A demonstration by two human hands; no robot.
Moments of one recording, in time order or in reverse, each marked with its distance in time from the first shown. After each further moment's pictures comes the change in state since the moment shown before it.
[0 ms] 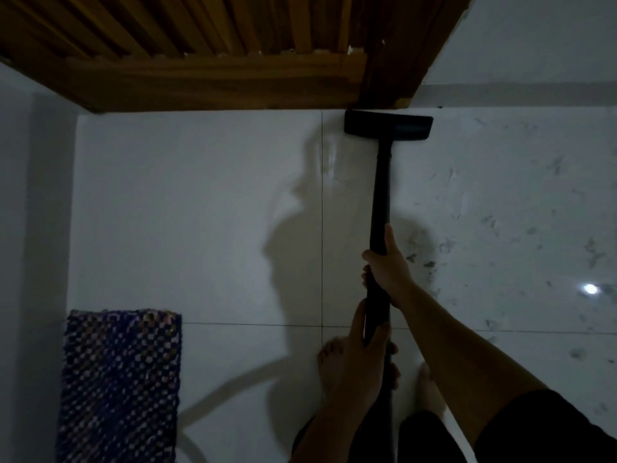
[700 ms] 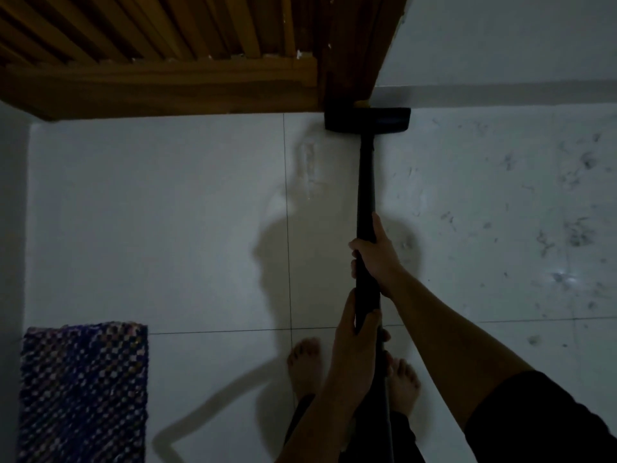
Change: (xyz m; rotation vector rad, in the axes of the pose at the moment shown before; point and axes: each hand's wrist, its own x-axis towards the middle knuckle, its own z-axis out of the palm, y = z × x) left_hand 0.009 0.008 0.063 -0.036 -0.039 0.080; right_hand 0.012 -0.009 -0.067 0.106 -0.032 -0.068
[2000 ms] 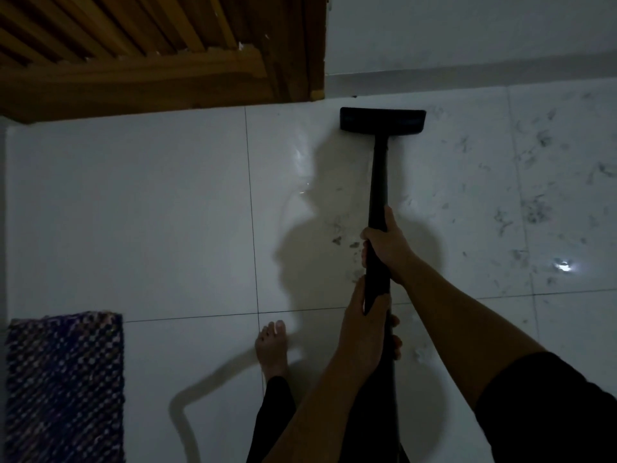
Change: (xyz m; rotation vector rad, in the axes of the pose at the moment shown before) left_hand -0.016 -0.025 0.124 -0.036 -0.037 -0.097; right_hand -0.015 0.021 -0.134 0.054 0.010 0.024
